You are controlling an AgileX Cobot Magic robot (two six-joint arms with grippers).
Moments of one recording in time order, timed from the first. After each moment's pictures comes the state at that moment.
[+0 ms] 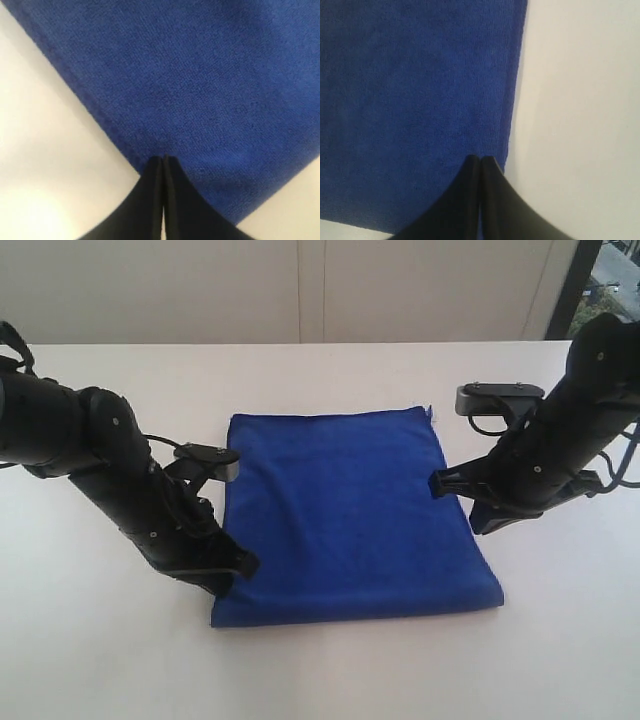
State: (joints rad) left arm -0.52 1.81 -0.96 -0.55 0.62 0.46; right arm 0.22 1.73 -1.01 0.25 0.72 -0.10
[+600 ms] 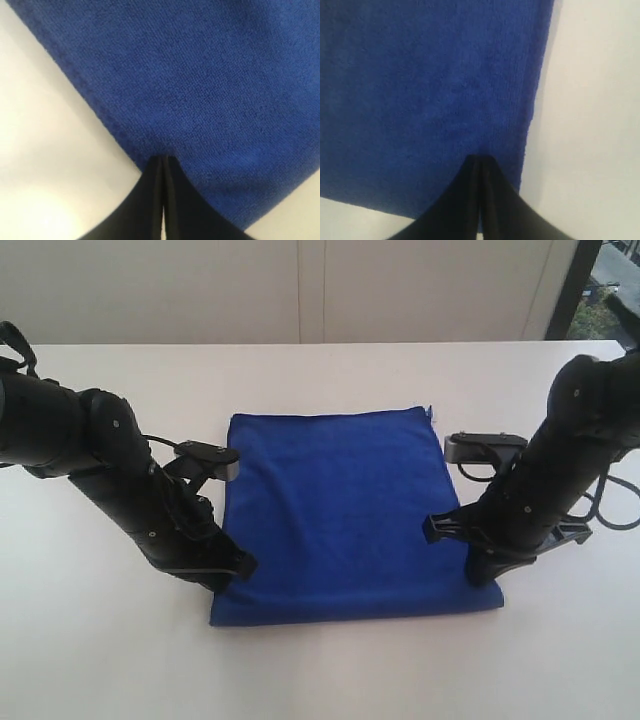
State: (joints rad) left arm -0.52 1.81 -0.96 -0.52 0.59 0.46; right arm 0.23 1.81 -0.96 0.32 0.76 -0.17
